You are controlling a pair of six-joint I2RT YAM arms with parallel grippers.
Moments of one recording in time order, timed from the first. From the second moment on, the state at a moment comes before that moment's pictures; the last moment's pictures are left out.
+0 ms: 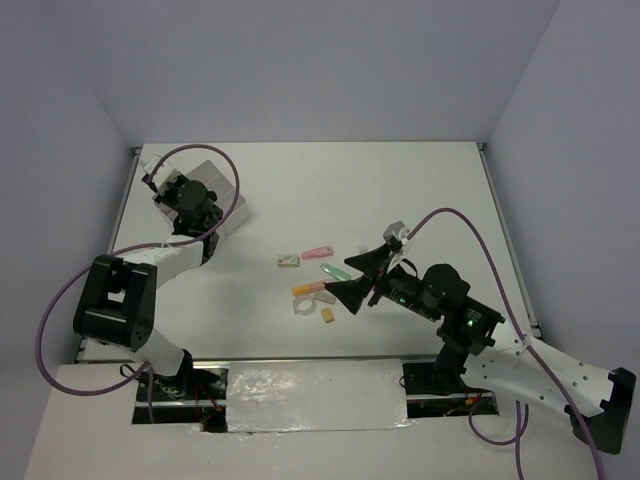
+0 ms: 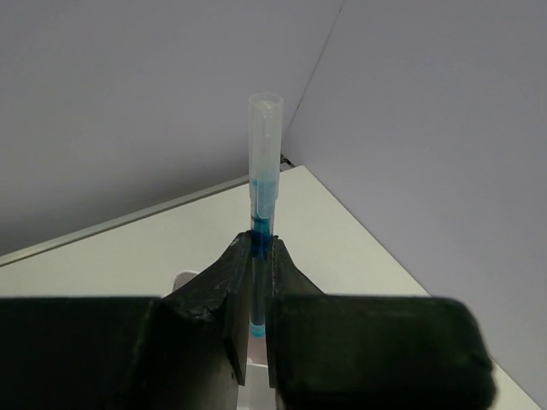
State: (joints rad) left arm -0.20 1.54 0.80 0.94 -1.13 -0.19; right arm 0.94 0.61 0.53 0.09 -0.05 0.35
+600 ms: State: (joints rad) left arm -0.16 1.67 0.71 0.92 -1.11 -0.38; right arm 0.91 0.68 0.53 0.09 -0.12 0.34
